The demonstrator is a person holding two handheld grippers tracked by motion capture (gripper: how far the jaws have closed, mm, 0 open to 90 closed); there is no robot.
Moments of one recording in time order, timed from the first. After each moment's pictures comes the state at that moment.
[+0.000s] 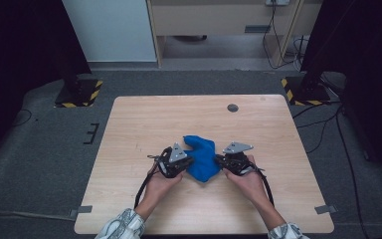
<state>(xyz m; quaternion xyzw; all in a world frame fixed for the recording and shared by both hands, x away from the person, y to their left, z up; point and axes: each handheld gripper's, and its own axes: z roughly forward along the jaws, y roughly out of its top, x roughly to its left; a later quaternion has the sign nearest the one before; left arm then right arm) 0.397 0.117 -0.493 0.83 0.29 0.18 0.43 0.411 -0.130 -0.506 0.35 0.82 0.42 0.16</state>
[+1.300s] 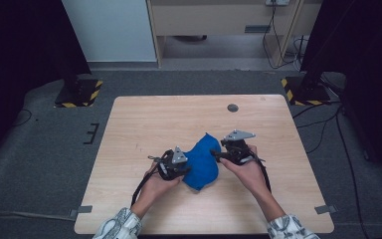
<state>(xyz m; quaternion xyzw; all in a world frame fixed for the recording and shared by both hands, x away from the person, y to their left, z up) 0.398 0.122 -0.508 0.88 0.29 0.16 0.35 0.431 -0.127 -0.473 0.38 0.80 0.43 0.16</state>
